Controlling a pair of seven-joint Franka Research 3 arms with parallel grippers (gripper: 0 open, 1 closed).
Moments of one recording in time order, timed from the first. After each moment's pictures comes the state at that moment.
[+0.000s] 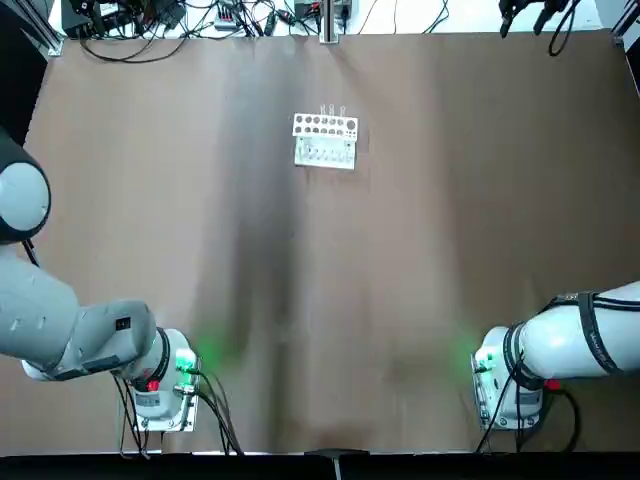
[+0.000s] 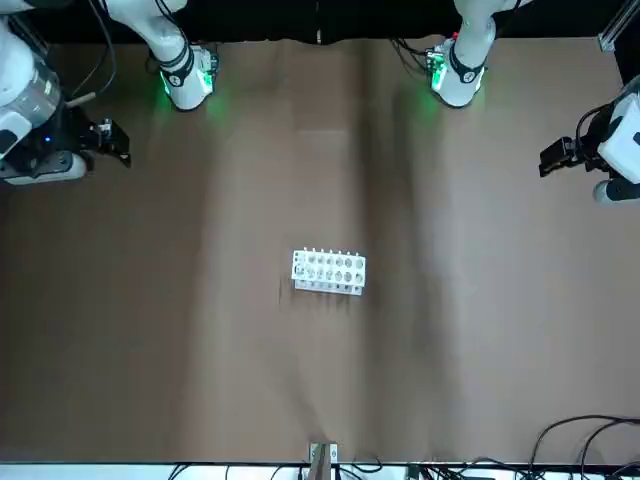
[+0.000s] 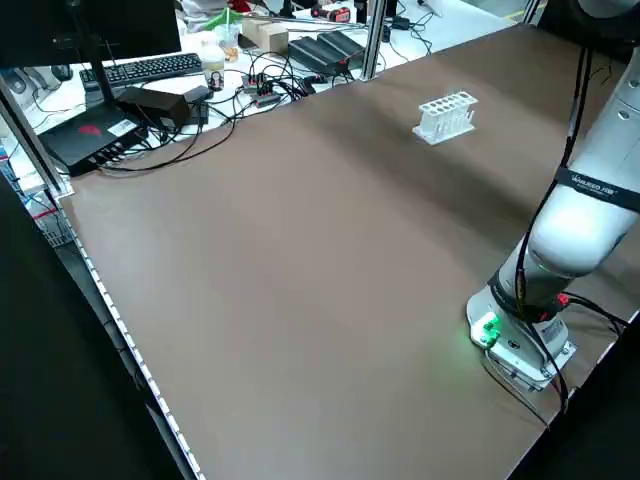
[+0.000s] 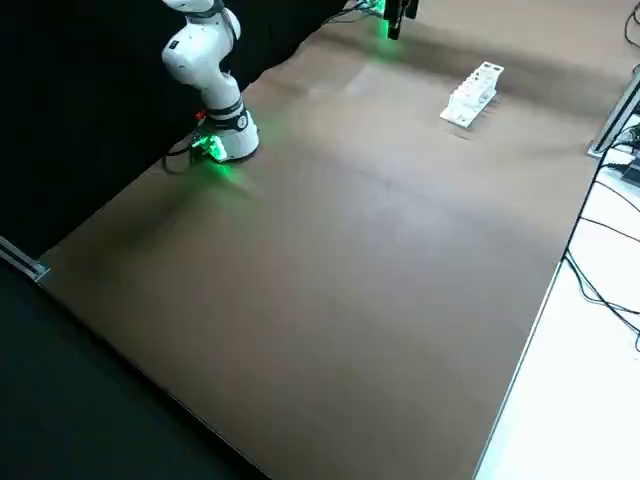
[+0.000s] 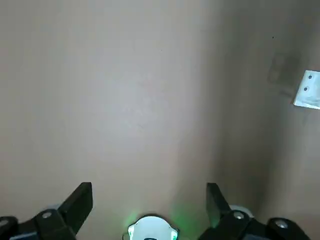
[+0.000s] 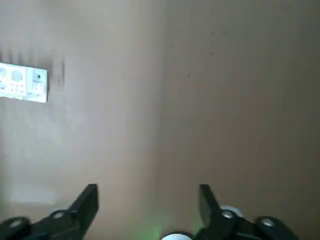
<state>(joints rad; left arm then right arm) 0.16 0.07 -0.24 -1.47 0.04 1.39 -0.14 0.16 -0.03 -0.02 -1.60 0.03 1.48 0.08</state>
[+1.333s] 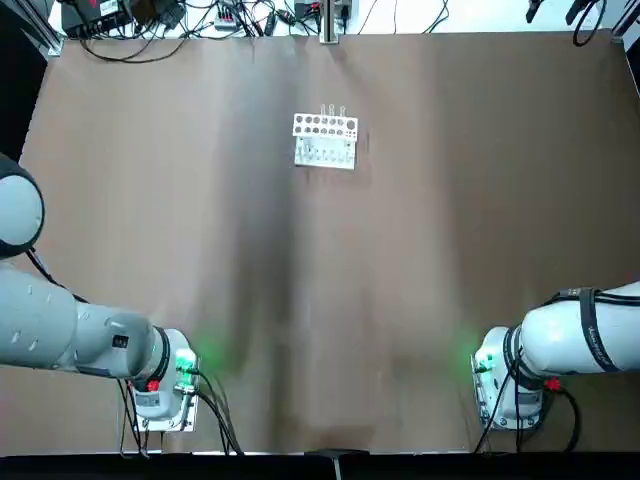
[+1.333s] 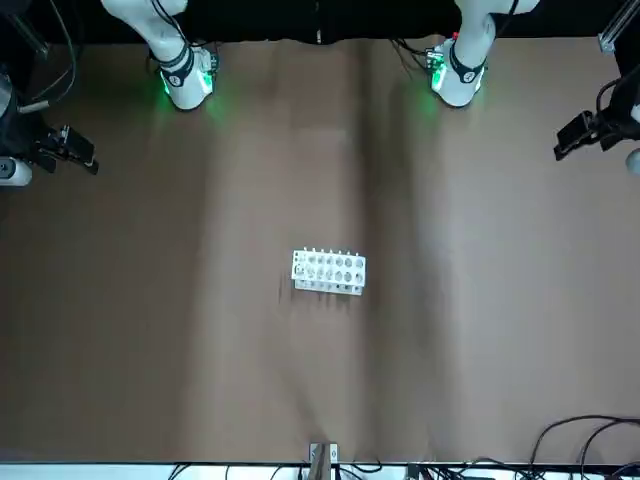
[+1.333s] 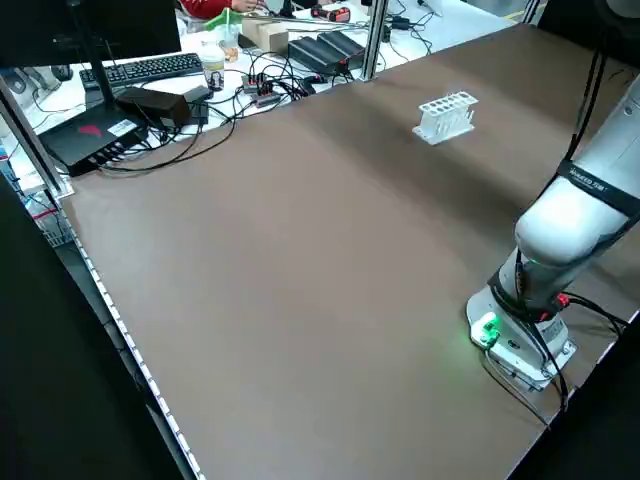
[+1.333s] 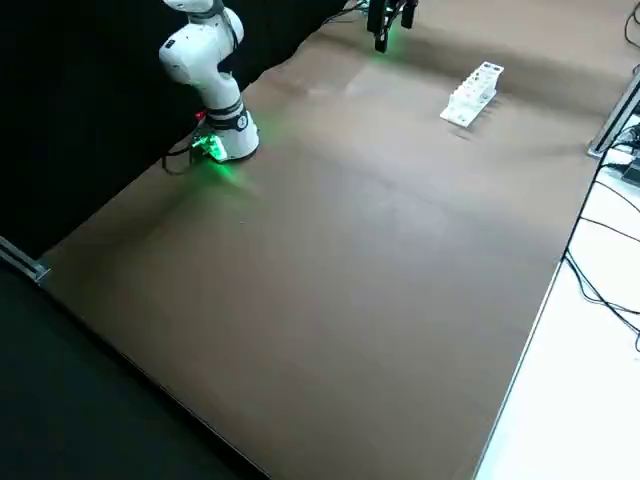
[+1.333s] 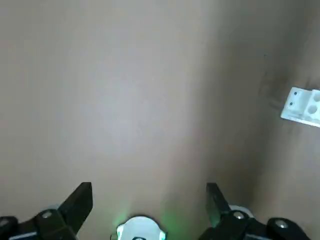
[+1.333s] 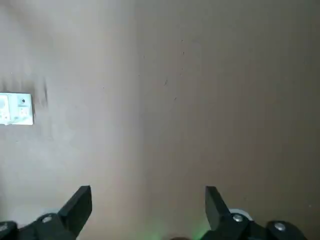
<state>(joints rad) -0.12 0.00 0.08 -1.46 0.01 1.38 -0.18 0.04 -0.04 -0.01 -1.59 0.03 1.50 0.08</state>
